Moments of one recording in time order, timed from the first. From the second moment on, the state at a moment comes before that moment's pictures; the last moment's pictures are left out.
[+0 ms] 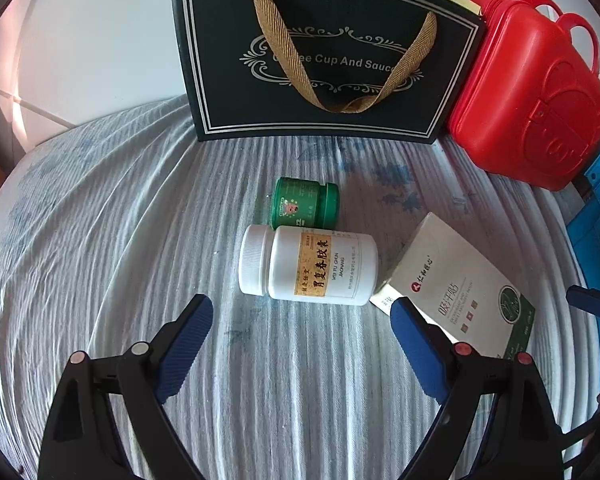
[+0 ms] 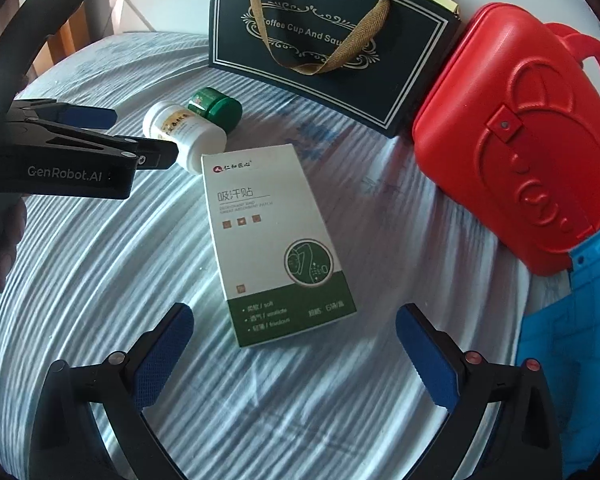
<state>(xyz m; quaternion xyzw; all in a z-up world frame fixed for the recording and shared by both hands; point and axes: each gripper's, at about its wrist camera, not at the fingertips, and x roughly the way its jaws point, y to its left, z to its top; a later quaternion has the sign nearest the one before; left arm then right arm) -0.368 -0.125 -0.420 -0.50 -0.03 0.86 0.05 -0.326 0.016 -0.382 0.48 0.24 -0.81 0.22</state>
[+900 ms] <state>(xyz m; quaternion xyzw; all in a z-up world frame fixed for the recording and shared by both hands) -0.384 -0.123 -0.459 -0.49 -0.01 0.87 0.01 -0.360 0.019 -0.434 0.51 0.16 -0.81 0.24</state>
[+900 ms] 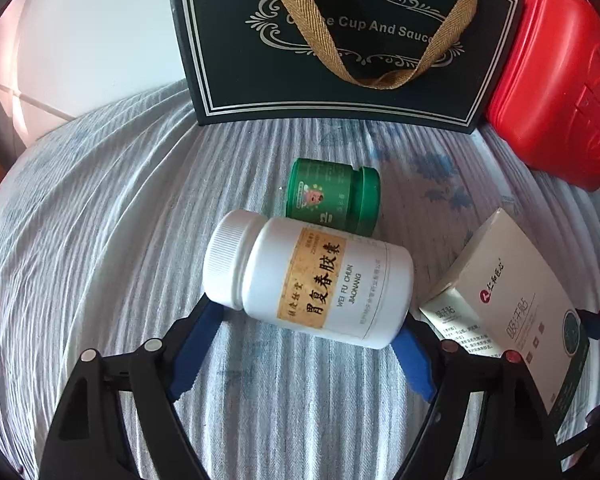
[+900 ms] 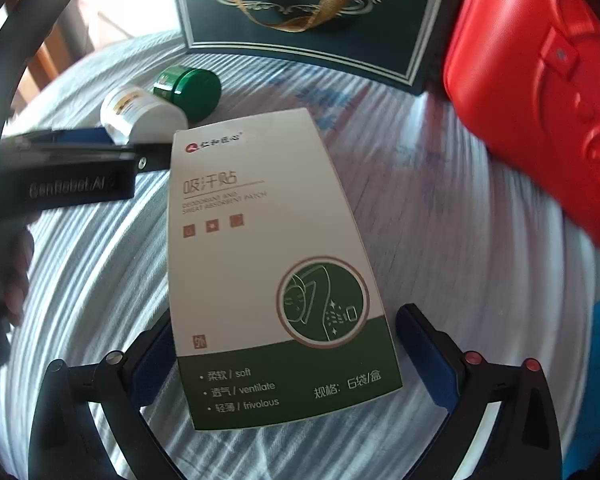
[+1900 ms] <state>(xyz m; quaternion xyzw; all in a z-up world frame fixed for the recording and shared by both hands) -0.292 -0.123 -0.452 -0.48 -0.05 0.87 -0.01 -0.289 0.029 -0.423 0.54 0.16 -0.79 0.23</state>
